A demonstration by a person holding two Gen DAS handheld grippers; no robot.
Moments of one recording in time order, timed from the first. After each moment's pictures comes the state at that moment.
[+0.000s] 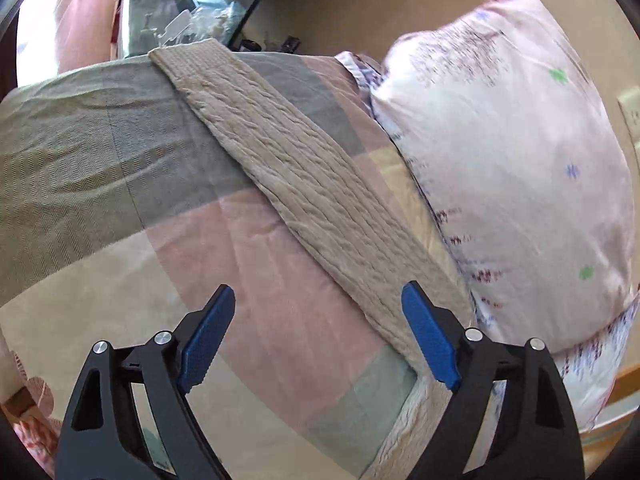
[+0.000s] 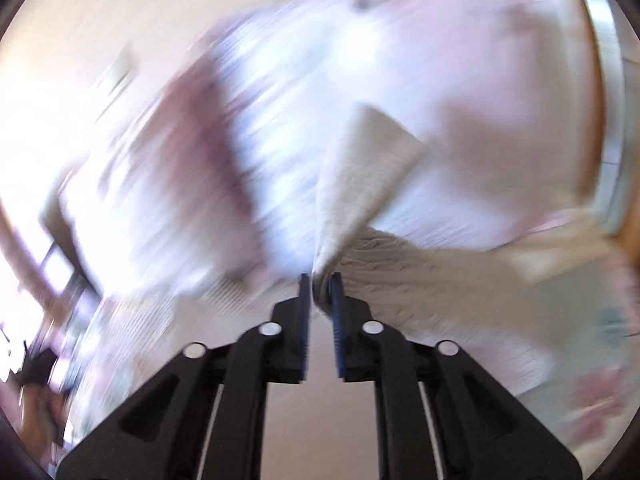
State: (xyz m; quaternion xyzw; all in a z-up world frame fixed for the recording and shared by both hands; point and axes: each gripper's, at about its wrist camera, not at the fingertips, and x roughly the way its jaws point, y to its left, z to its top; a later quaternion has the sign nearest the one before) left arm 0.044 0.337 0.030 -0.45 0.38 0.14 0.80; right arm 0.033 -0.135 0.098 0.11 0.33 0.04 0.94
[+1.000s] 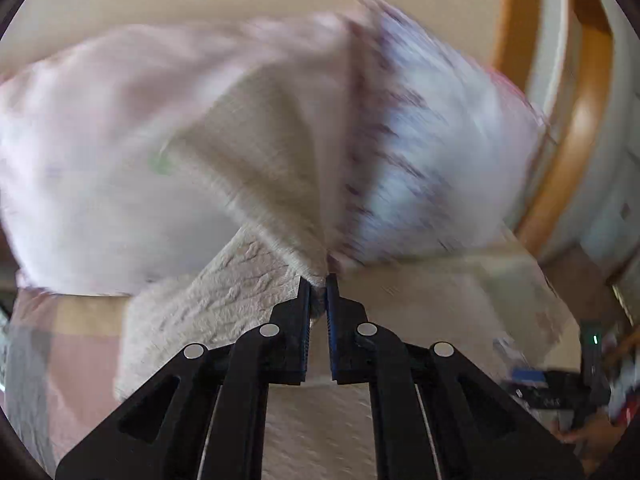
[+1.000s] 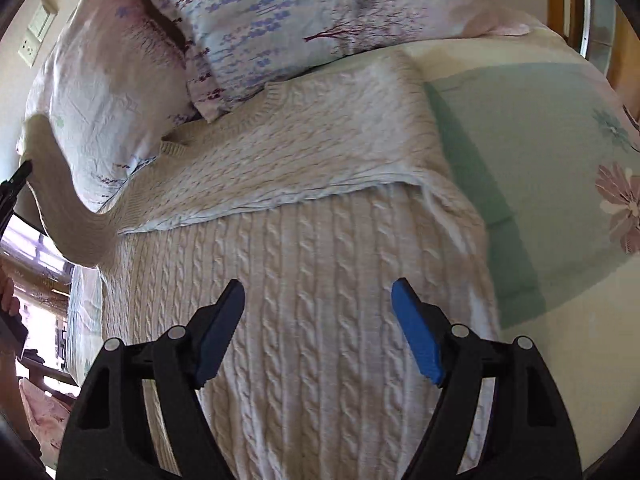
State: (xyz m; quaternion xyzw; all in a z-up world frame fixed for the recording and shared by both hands) left arm 0.102 -0.020 0.169 0.04 0.36 -0.28 0.89; right arm -0.046 -0.236 0.022 0.24 0.44 -0.10 0.86
